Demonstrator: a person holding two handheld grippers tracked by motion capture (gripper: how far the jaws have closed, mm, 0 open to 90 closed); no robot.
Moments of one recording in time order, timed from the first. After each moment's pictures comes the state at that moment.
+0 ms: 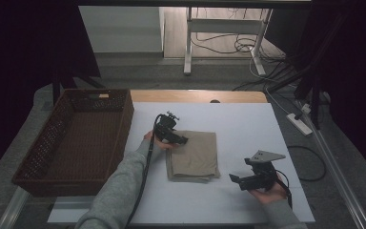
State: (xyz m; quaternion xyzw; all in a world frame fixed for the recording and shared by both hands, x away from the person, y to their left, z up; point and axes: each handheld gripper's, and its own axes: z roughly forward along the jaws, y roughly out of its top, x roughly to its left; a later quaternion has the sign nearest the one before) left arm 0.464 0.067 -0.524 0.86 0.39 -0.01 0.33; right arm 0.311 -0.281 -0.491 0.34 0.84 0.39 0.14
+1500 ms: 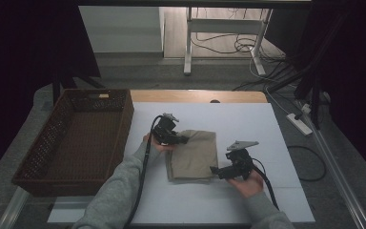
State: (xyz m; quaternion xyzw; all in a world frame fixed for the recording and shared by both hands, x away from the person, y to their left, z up) left arm 0.440 0.070 -0.504 0.86 0.34 -0.02 0.39; right arm 0.347 -0.222 -0.502 0.37 0.85 0.37 0.09
